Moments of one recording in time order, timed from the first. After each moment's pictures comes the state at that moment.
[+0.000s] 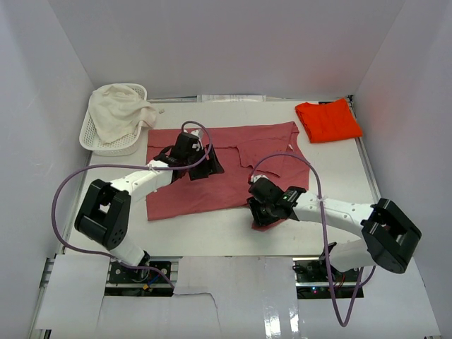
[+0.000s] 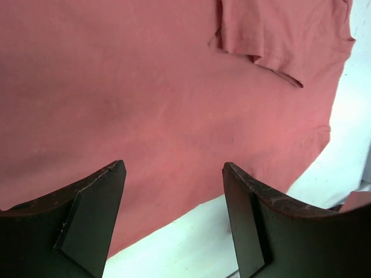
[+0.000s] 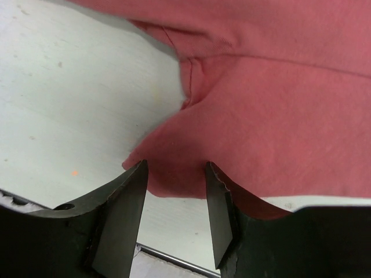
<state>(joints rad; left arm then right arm) -0.50 1.57 1.00 -0.20 0.17 -0.66 0.92 1.34 0.72 -0.50 0.06 0.44</state>
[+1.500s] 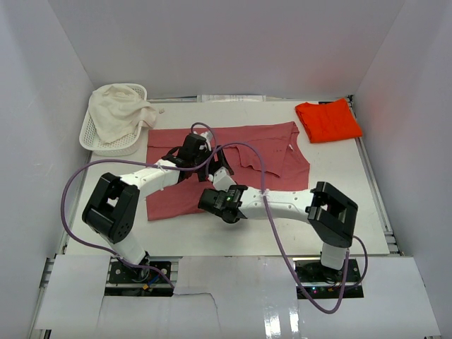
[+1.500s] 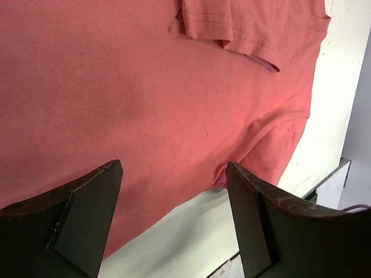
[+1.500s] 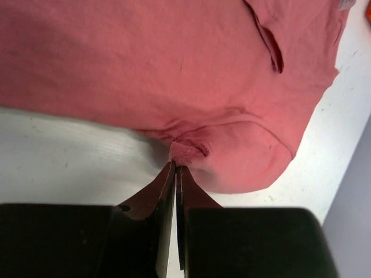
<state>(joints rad) -0.55 1.65 1.01 -0.12 0.27 -0.70 1.25 1.76 1.25 -0.89 0.76 0.53</state>
